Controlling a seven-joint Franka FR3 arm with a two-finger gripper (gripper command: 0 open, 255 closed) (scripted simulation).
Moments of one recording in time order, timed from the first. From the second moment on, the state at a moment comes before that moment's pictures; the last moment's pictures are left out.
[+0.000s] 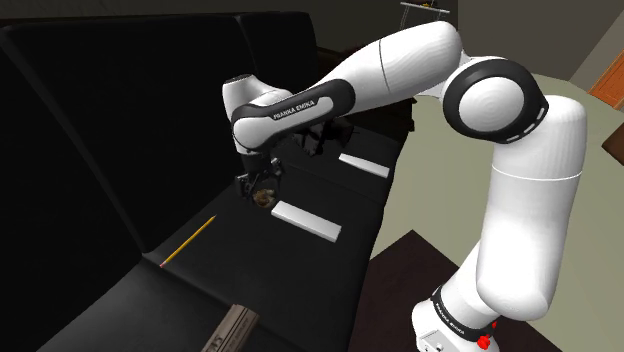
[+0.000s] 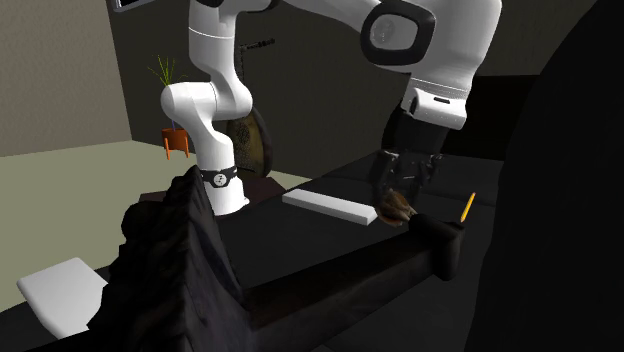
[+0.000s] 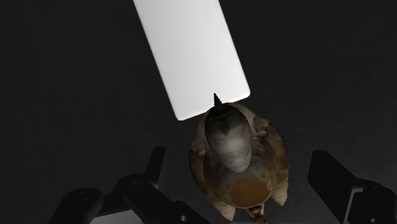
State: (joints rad) arm 0.20 0.41 0.27 -1.76 -0.14 1.92 0.41
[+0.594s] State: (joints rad) arm 0.20 0.42 0.27 -1.77 -0.15 1.93 0.42
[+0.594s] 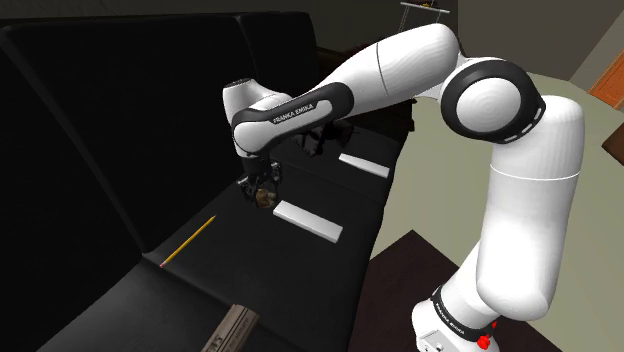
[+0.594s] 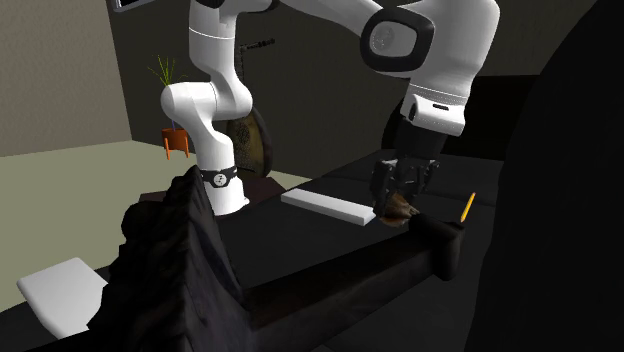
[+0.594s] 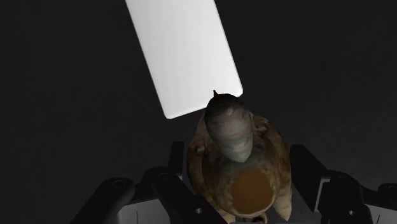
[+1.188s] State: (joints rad) arm 0.20 0.39 0.28 -1.75 -0.14 1.88 0.41
